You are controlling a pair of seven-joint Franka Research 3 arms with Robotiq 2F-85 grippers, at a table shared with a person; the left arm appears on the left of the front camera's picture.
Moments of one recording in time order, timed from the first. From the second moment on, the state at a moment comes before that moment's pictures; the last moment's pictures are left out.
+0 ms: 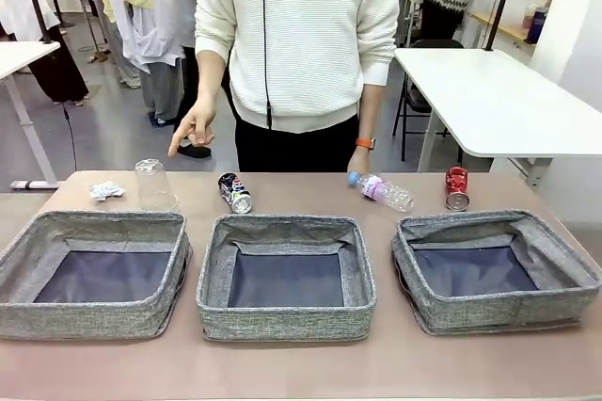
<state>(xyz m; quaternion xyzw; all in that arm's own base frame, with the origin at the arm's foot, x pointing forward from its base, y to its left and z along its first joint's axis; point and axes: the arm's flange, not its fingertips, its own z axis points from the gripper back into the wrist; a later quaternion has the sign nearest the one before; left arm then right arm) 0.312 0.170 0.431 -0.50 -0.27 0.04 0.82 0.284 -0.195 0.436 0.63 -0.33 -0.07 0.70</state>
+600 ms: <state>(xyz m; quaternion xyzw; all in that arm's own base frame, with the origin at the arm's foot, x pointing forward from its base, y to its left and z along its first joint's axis) 0.494 0.121 0.397 -0.38 -0.40 -0.11 0.83 0.285 -0.195 0.436 0.63 -0.33 -0.07 0.70</state>
